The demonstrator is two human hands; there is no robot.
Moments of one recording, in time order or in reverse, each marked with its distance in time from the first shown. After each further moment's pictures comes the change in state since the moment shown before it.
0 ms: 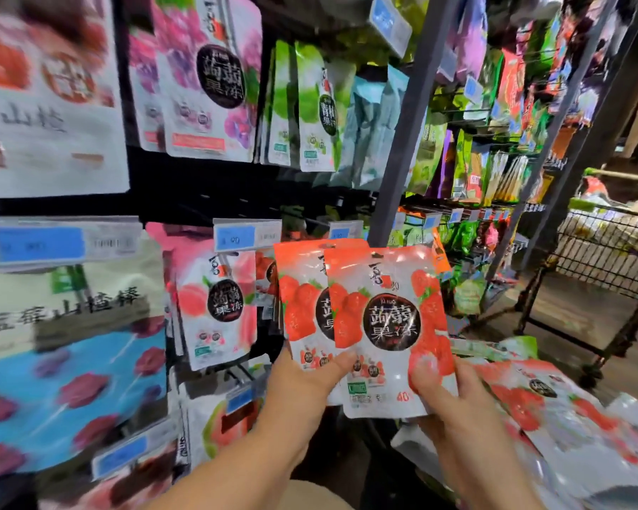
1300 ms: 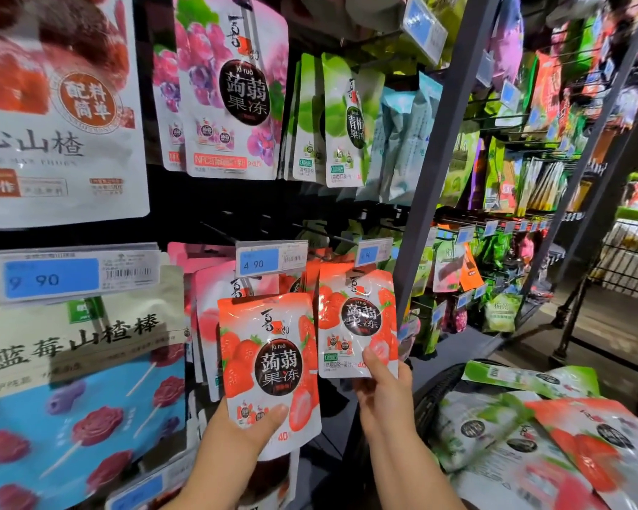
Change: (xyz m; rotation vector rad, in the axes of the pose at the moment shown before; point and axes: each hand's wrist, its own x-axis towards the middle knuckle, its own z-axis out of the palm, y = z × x) left_hand 0.021 -0.022 -0.099 0.243 0.230 -0.072; right_hand 0.121 0.092 0.088 0.470 0.163 0.155
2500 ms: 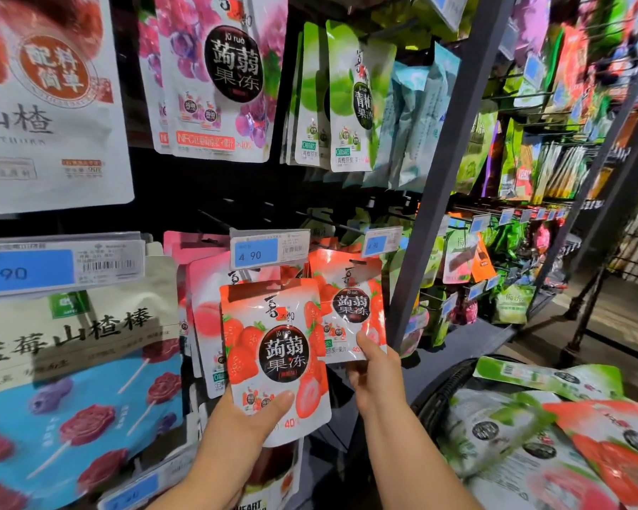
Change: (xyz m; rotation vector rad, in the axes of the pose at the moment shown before) left_hand 0.019 -0.013 0.007 -0.075 -0.009 0.016; right_hand 0.043 0.018 0.015 -0.048 0.026 0.112
